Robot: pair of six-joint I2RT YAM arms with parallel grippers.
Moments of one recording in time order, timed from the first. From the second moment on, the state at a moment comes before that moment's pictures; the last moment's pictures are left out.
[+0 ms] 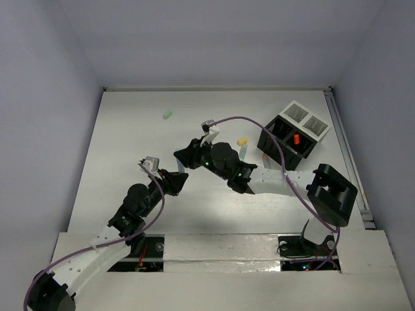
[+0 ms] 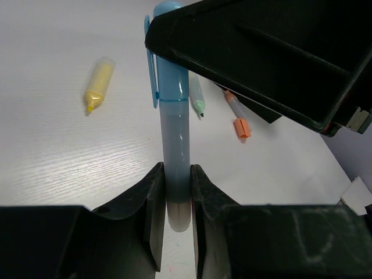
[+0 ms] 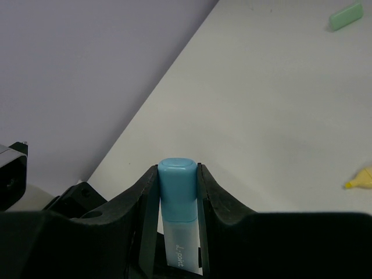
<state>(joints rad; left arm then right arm) -0.62 0.45 0.11 0.28 -0.03 -0.57 1.04 1.67 1.03 0.55 0.14 0.62</state>
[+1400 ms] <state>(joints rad) -0.66 0.78 0.45 0.00 0.03 -0.49 1.02 1.52 0.85 0.57 0.26 0.67</state>
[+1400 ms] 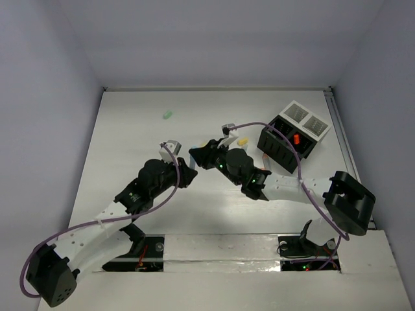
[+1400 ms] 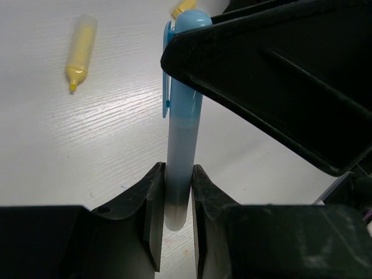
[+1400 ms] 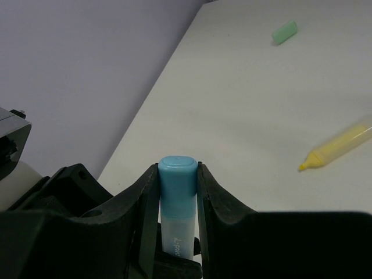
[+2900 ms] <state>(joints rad) -0.65 0.52 0.21 0.36 0.08 -0.59 0.24 1.61 1.28 0.33 0.45 0.43</state>
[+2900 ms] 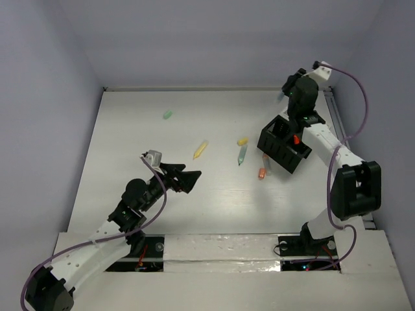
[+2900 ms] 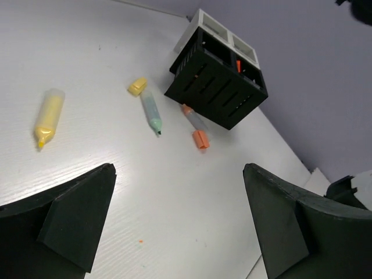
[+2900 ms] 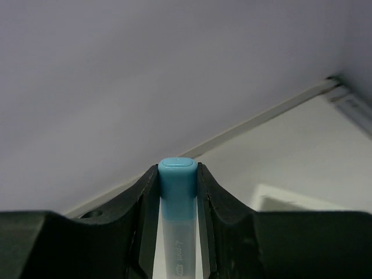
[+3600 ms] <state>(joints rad) -0.65 0.47 0.17 0.37 0.03 -0.57 0.09 1.73 1.20 0.42 0.58 0.15</state>
